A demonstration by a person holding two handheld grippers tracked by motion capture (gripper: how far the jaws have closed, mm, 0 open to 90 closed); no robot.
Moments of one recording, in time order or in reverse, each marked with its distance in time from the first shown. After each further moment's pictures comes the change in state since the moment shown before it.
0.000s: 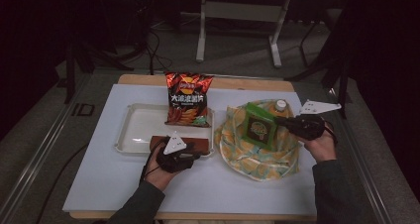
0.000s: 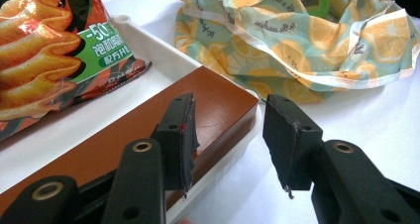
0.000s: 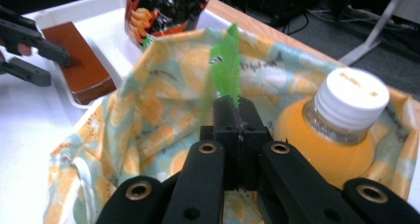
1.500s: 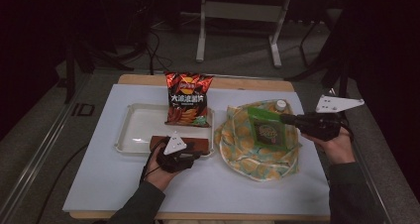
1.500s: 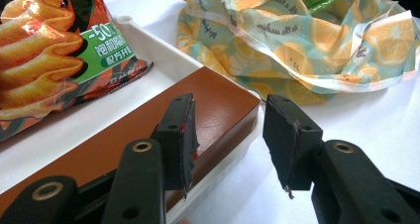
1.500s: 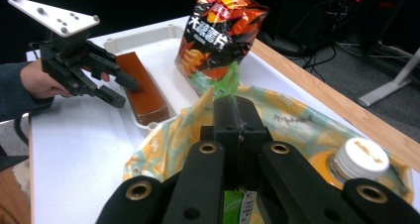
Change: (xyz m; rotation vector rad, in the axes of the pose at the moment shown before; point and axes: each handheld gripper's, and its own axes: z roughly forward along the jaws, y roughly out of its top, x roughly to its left) left arm -0.001 0.000 0.000 -0.003 0.008 -0.002; right arm 0.024 0.037 -0.047 -0.070 0.112 -0.078
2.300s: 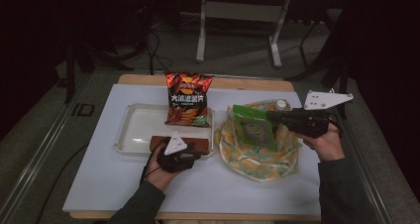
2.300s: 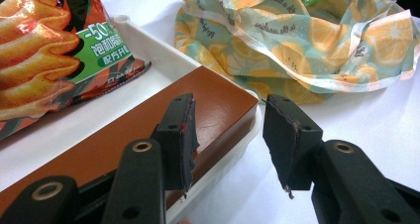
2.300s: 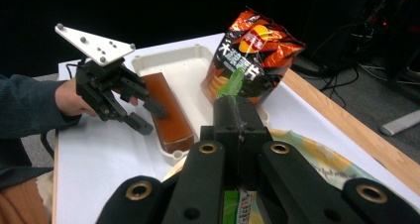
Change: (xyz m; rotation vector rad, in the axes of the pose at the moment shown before) left arm -0.001 0.000 0.001 0.001 -0.005 0.002; right arm 0.023 0.031 0.019 -0.042 0.081 -0.058
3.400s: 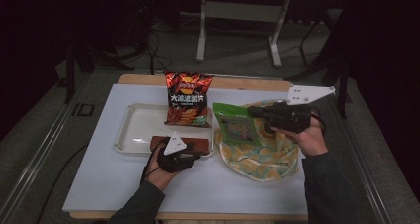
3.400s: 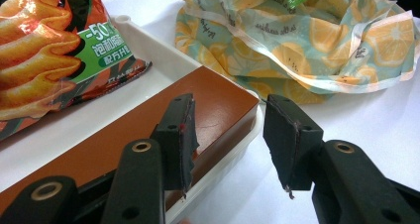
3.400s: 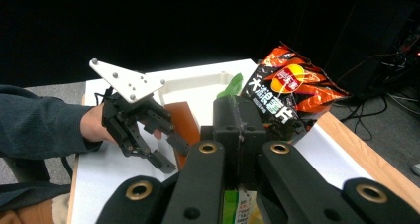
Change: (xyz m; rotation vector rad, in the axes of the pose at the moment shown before) left arm 0.001 0.000 0.000 0.001 0.000 0.000; right arm 0.016 0.030 0.033 -0.054 0.090 -0.052
